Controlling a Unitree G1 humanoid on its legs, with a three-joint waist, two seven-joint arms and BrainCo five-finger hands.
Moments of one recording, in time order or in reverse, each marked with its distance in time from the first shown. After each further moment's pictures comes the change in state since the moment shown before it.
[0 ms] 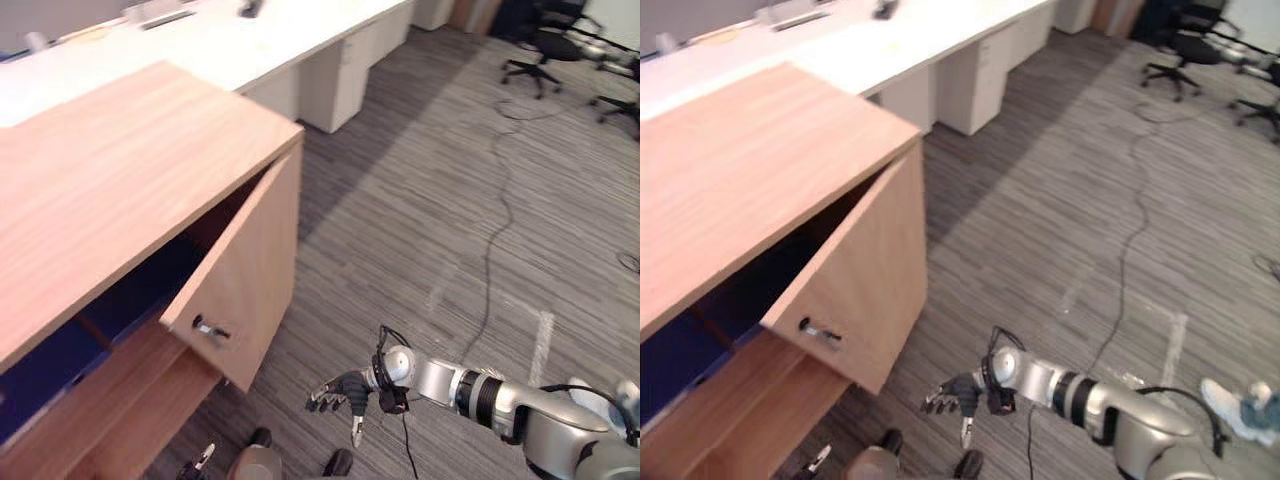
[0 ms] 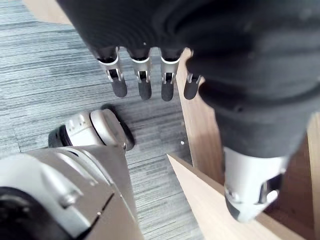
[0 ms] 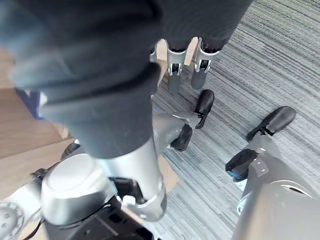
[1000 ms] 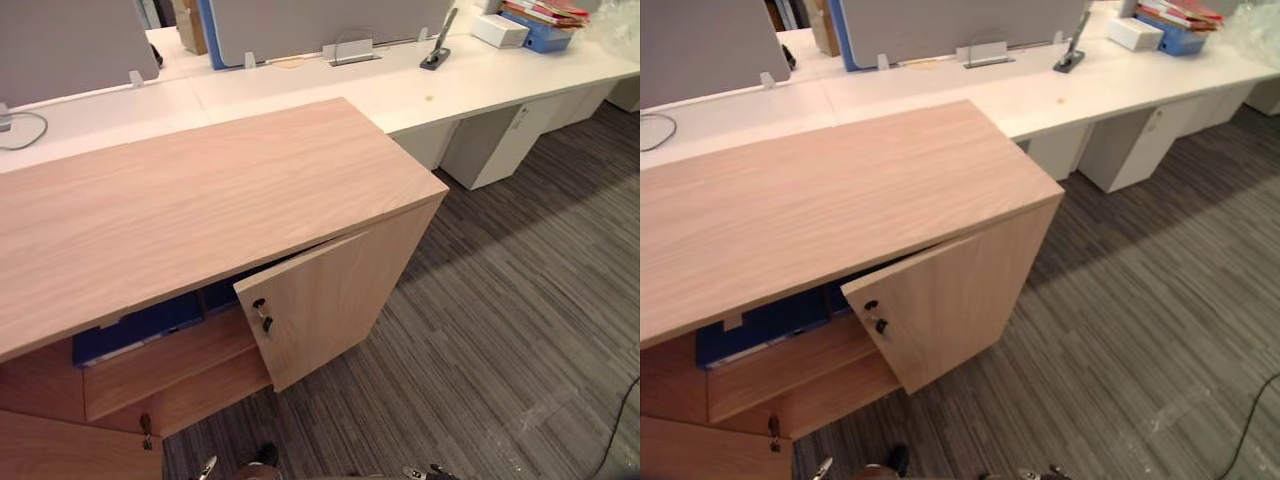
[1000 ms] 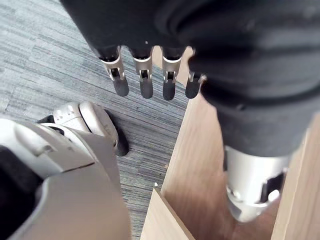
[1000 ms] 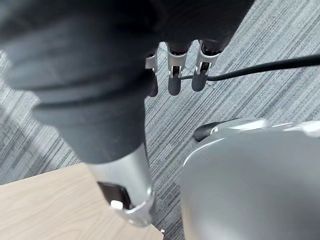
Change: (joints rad) left arm 0.017 -0.064 0.117 -0.004 0.049 0.003 0.078; right arm 0.600 0.440 -1.582 0.614 -0.190 0.002 -0.557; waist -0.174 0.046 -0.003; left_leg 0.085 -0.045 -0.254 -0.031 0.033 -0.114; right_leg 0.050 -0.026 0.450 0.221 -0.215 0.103
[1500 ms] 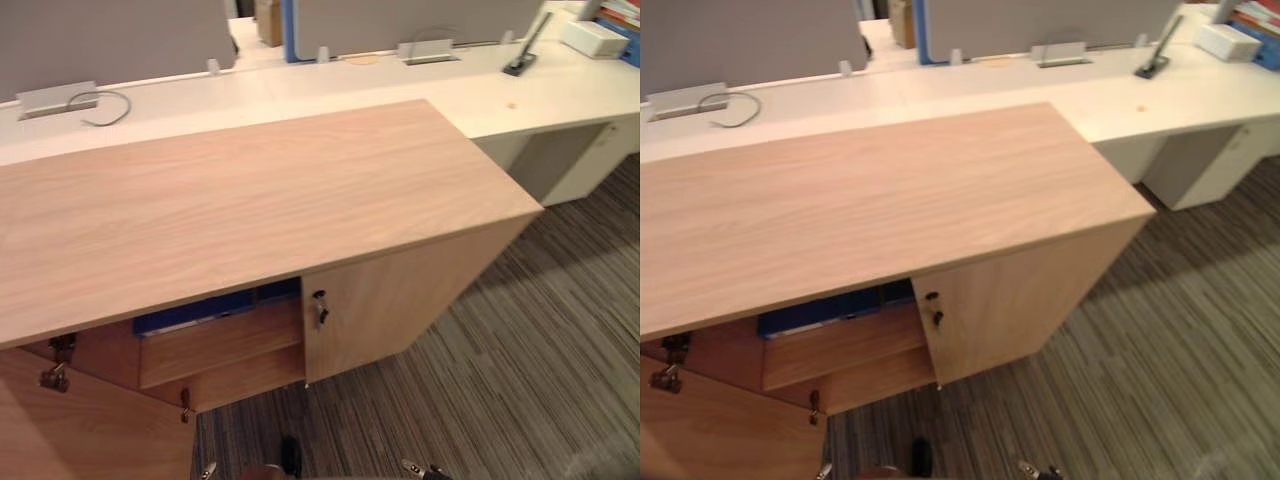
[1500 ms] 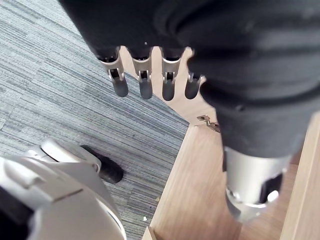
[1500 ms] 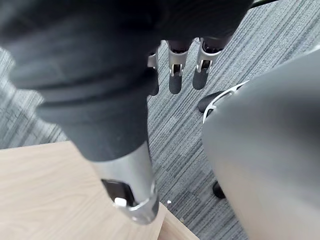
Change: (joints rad) left arm 0.011 0.028 -0.087 0.005 0.055 0.007 0.000; right arm 0.000 0.058 -0.155 0.001 0.035 -0.015 -0.026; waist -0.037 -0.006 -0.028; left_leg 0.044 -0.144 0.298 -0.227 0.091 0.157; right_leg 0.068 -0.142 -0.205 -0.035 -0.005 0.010
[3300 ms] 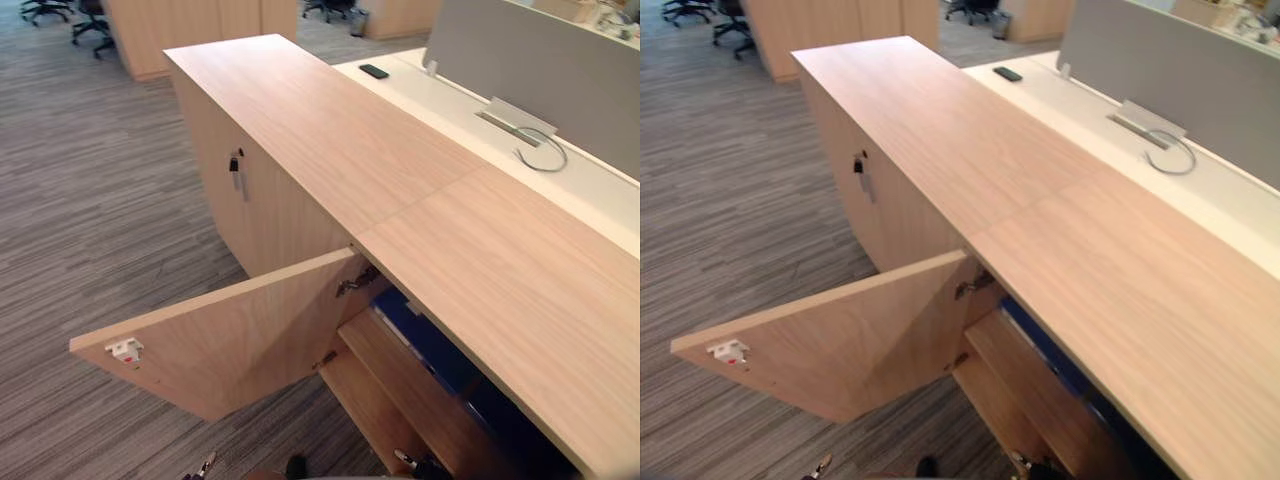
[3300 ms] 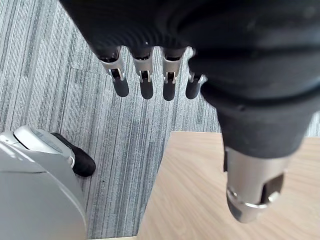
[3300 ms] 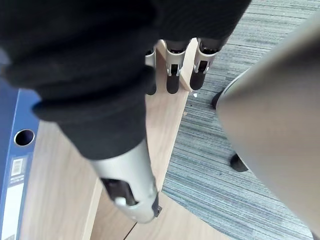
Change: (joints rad) left arm -0.018 -0.049 0.107 -0.021 0.053 -0.012 0.026; right arm 0.002 0.050 0.000 -0.069 0.073 -0.002 -0.022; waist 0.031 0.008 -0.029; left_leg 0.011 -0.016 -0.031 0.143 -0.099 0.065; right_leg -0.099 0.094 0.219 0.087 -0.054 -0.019
